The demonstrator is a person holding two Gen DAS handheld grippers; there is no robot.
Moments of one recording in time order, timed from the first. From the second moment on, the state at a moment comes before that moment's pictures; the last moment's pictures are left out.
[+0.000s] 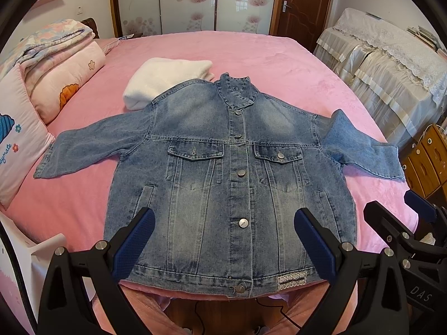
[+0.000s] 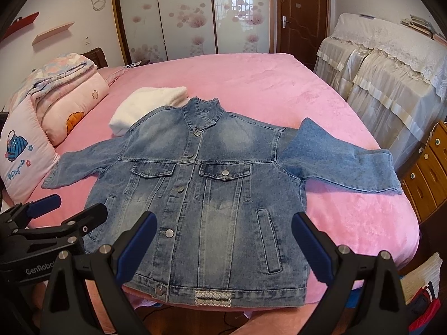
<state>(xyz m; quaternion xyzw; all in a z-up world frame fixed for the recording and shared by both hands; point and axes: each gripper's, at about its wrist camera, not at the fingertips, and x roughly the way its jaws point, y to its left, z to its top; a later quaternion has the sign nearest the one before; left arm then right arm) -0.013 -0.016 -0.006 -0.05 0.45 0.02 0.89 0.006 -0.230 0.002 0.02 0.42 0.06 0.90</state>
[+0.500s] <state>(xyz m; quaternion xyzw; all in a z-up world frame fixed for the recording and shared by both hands) -0.013 -0.016 -0.006 -0.05 0.45 0.02 0.89 0.007 -0.230 0.001 0.02 0.42 0.06 0.90</state>
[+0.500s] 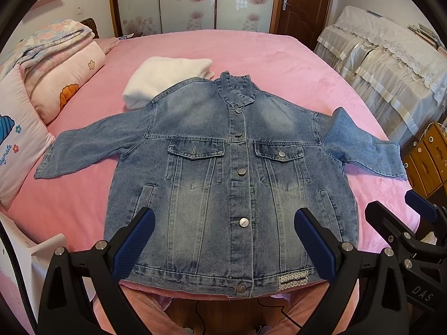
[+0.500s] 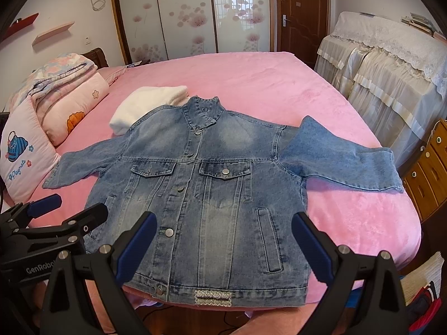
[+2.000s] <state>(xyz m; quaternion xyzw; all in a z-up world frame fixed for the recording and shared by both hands) 0.170 -0.134 0.059 -0.05 0.37 -0.10 0.92 0.132 -0.500 -0.020 0.20 0.38 -0.17 0.89</state>
